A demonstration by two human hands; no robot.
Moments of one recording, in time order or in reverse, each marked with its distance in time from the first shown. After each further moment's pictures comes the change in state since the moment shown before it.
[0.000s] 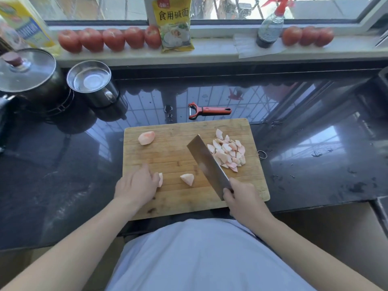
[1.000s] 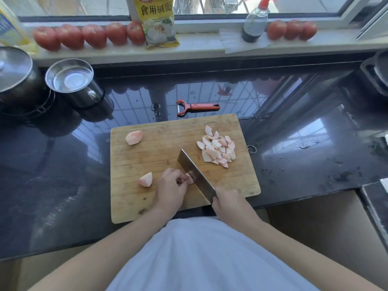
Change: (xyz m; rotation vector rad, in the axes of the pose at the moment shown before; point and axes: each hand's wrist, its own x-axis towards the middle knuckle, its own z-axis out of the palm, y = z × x) left_hand -0.017 0.074 0.071 -0.761 0.068 0.234; right_hand -0.007 0.004 0.017 -0.286 -0.087 0.008
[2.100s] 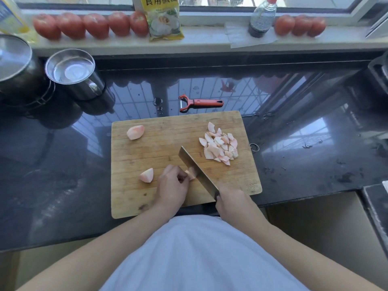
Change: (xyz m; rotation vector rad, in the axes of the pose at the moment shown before) left_hand 0.000 -0.002 0.003 0.052 0.052 -0.028; right_hand -0.007 0.001 -0.005 -0.029 -0.019 -0.042
